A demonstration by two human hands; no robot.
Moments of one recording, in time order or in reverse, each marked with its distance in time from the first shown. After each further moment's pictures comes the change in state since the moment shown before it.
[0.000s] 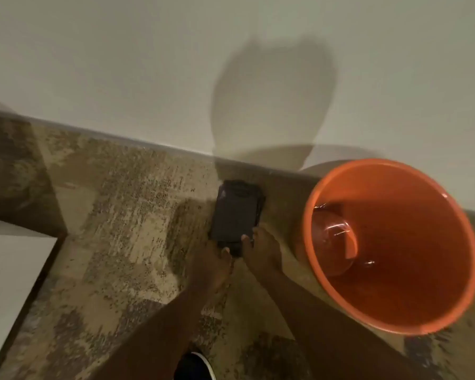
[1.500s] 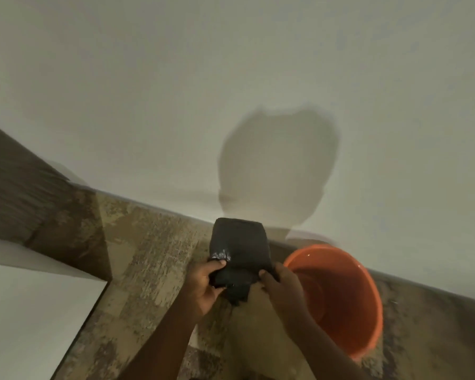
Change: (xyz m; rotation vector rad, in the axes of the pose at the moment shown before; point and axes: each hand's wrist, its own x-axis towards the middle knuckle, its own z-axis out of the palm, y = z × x) left_hand -0.141 0.180 -0.220 -1.370 -0.196 -0.324; right_hand -0.155 -0.165 -0.235 0.374 -0.009 -0.035
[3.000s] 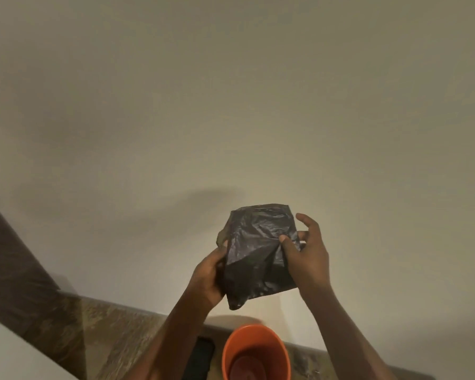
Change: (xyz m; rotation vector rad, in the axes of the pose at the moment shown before) left_hand -0.471 0.147 0.247 0.031 -0.416 0.255; right_hand -0.326 -0.372 -0.318 0.094 0.518 -0.547
